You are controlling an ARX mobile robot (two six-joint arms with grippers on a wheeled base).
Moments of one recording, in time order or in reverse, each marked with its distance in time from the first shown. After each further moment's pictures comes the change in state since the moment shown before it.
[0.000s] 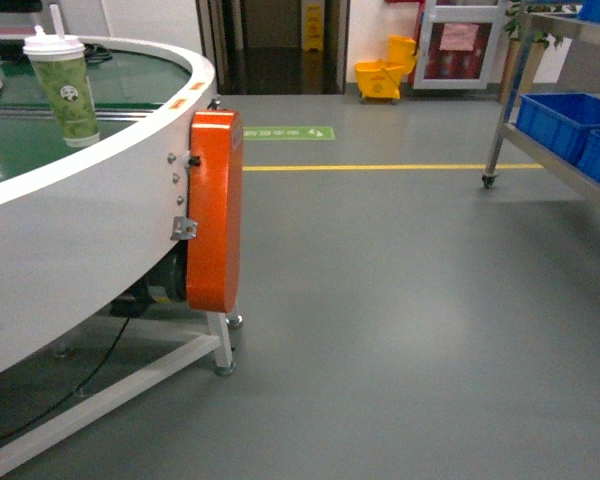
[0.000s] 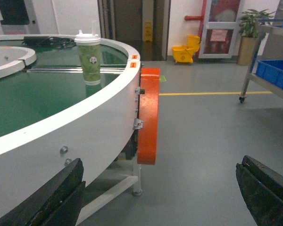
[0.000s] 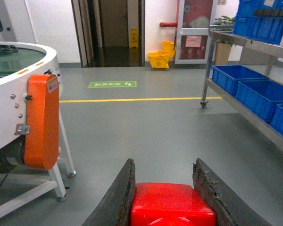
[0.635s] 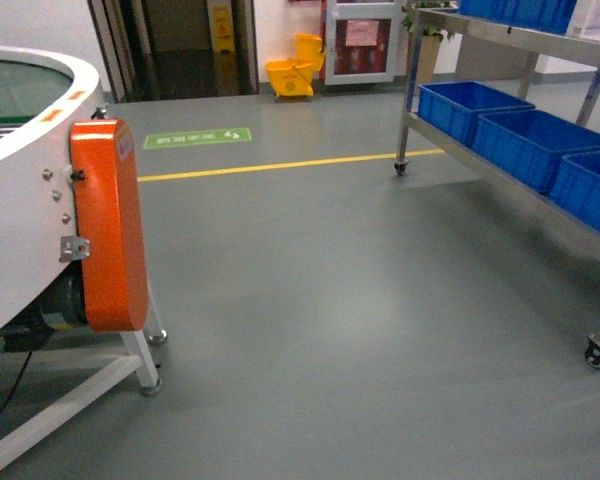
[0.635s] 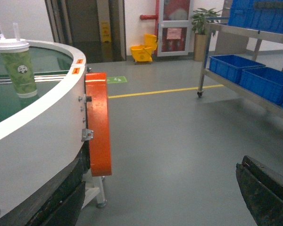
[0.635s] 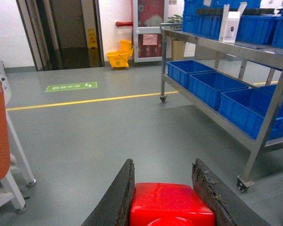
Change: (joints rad) left arm 0.000 0.000 0.000 0.002 0.000 0.000; right arm 0.000 0.000 0.000 0.000 0.000 0.000
